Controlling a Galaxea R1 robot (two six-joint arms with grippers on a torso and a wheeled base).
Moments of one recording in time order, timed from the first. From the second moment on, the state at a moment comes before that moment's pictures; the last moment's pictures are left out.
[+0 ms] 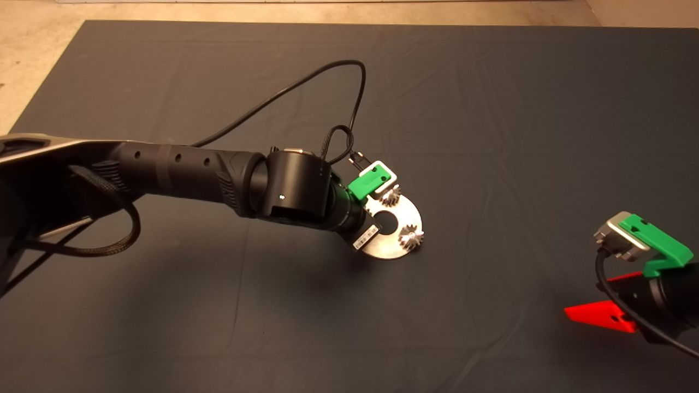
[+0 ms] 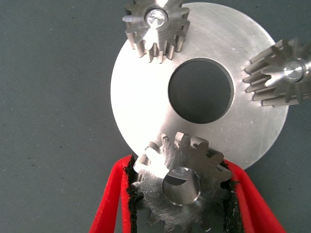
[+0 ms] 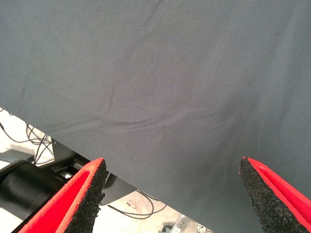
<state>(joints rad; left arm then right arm) -0.26 2.71 -0.91 0.82 1.35 -0.92 0.37 1.78 -0.32 -0.39 -1.26 1.09</state>
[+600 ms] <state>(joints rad) -0.22 2.69 -0.91 0.84 1.31 -0.92 0.37 1.78 -0.32 -0.39 -1.25 1.09</state>
